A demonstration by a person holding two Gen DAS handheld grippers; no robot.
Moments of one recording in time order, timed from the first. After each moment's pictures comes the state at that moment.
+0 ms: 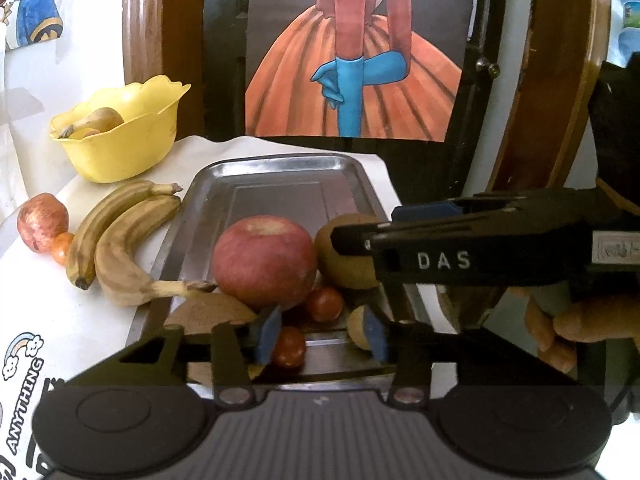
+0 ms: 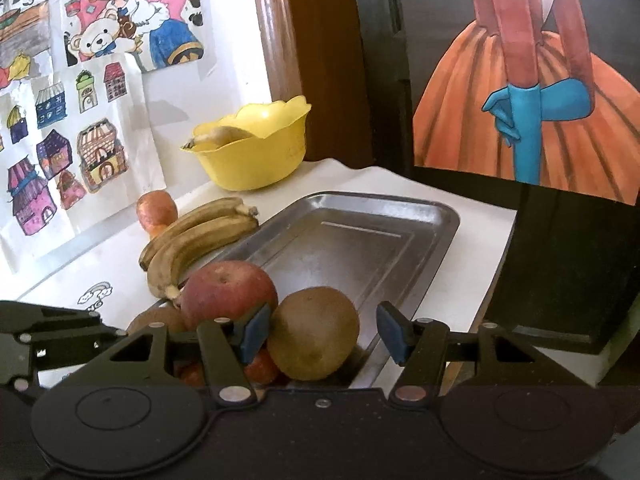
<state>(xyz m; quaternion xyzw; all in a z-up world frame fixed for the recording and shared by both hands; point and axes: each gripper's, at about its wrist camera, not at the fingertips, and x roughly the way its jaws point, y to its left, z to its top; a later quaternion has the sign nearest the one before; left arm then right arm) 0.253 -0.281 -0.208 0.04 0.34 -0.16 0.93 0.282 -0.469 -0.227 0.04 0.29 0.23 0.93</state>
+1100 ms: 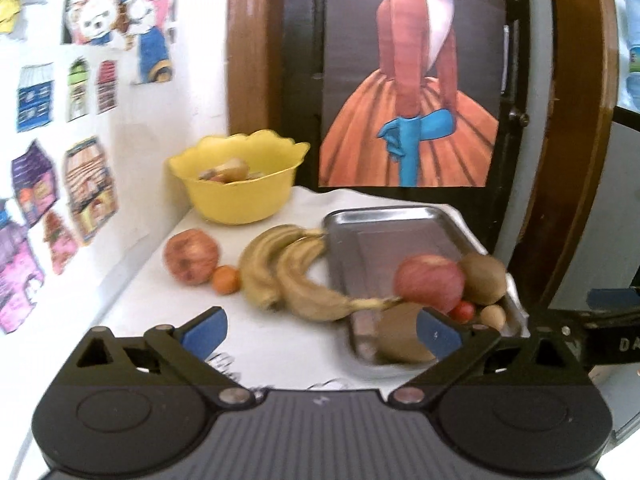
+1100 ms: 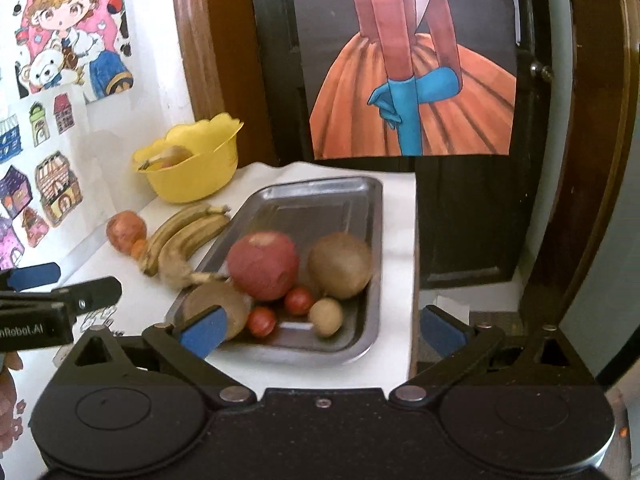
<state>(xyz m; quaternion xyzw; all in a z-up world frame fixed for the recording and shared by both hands) 0.207 -0.137 -0.157 0.05 0.27 -0.11 0.95 0.153 -0.403 -0.190 0.09 0.31 0.02 0.95</state>
